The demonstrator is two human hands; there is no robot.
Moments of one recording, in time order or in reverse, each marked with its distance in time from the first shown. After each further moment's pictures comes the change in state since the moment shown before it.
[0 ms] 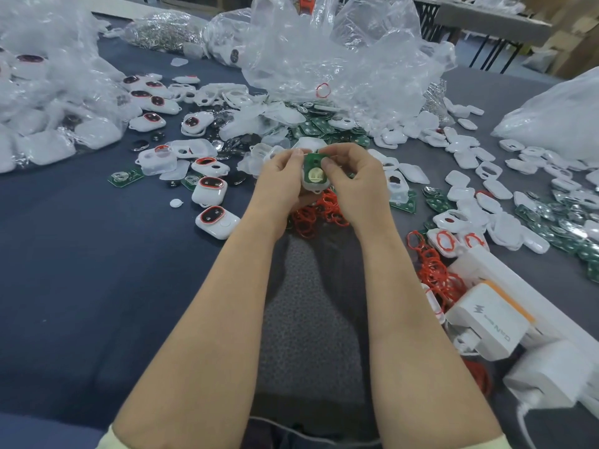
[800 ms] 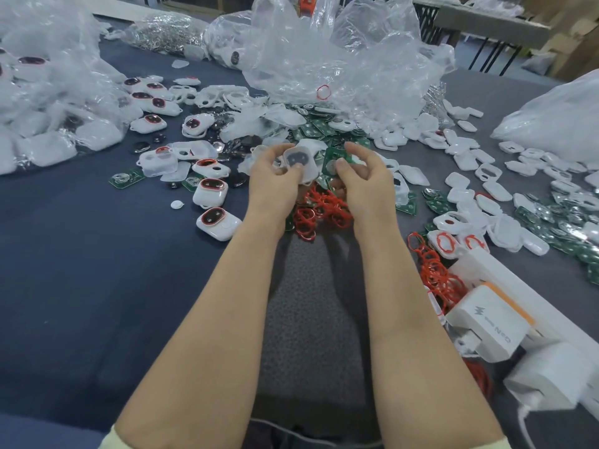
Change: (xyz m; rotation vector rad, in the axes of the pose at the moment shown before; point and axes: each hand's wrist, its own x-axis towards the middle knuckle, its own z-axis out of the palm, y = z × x) left_hand 0.009 -0.010 -0.005 0.042 0.129 0.180; right_hand 0.003 0.005 -0.002 0.268 0.119 0.232
